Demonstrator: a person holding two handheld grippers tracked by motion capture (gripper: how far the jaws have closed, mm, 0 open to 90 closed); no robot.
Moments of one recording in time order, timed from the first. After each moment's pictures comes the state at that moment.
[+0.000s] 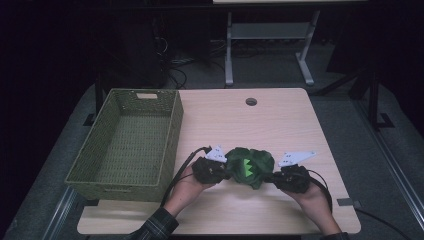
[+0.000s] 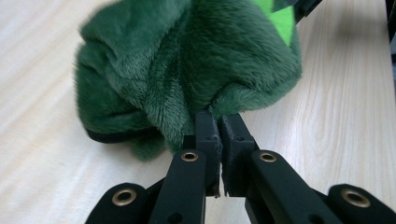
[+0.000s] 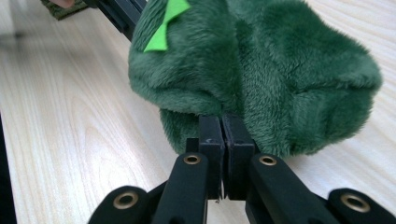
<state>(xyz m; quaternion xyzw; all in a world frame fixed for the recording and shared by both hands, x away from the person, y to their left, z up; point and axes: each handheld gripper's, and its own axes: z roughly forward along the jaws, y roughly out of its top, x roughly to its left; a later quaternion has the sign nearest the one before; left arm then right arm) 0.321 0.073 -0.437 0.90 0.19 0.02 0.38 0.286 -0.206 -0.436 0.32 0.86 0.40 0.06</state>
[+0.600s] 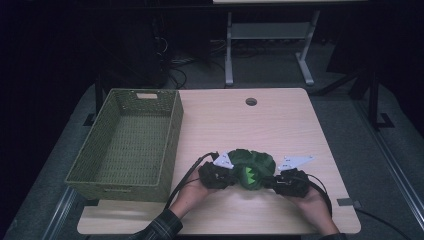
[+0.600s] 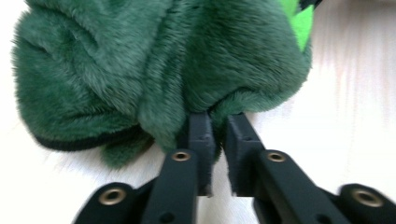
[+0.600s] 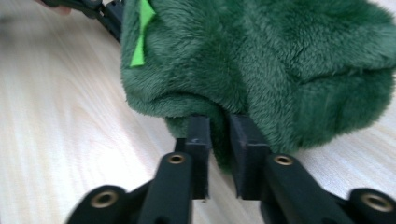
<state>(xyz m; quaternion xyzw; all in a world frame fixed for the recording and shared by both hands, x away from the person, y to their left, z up) 0.315 0.063 -0.448 0.91 0.17 0.02 0.37 0.283 -0.211 -0.453 0.33 0.85 0.40 0.05</state>
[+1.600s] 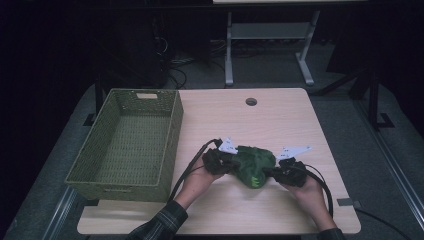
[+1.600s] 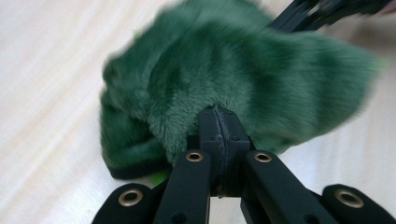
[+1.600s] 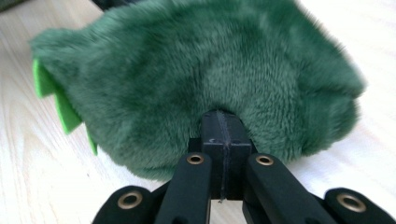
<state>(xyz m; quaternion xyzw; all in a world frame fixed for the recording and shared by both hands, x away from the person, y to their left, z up) 0.348 0.045 -0.439 0.91 0.20 0.05 0.36 0.311 -0.208 -0.454 0.36 0.85 0.38 0.07</state>
